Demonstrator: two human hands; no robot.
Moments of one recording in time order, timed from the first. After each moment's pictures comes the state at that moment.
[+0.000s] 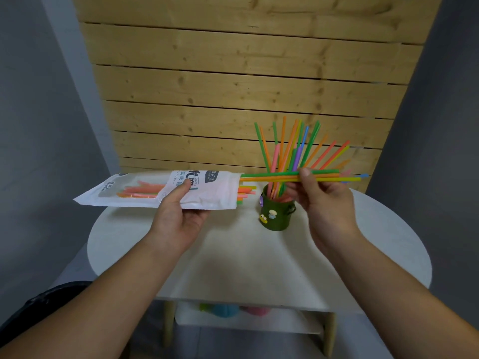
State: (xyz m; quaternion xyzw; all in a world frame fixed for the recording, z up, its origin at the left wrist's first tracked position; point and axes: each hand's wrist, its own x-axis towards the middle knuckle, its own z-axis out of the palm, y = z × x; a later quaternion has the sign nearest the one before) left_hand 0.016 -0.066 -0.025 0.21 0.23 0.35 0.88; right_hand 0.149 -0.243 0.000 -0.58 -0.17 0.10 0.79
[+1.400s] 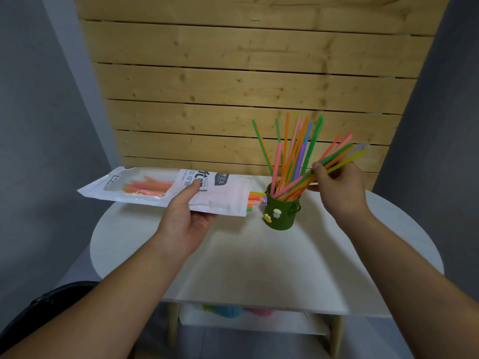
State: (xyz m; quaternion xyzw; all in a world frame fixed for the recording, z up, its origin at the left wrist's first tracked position) left_hand 0.021 -0.066 -0.033 0.27 0.23 0.33 0.87; right_hand 0.217 -0.236 -0.010 -0.75 -0.23 -0.03 0.62
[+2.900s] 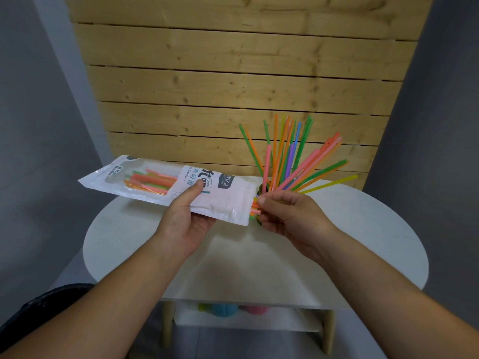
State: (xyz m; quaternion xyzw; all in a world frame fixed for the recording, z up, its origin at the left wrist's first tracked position) left_hand 0.022 -0.083 -0.027 0.32 0.21 0.31 0.87; right_hand 0.143 -0.237 -0.015 -0.62 -0.21 0.33 0.68
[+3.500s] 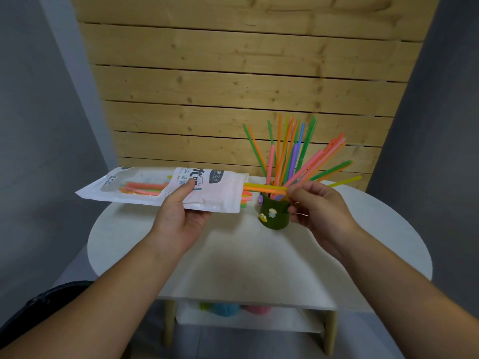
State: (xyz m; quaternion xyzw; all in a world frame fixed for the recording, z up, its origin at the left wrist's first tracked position) left_hand 0.015 -0.073 -0.024 0.25 0.22 0.34 0.88; right_hand 0.159 -0.254 -0.004 -0.64 -0.19 0.24 0.71
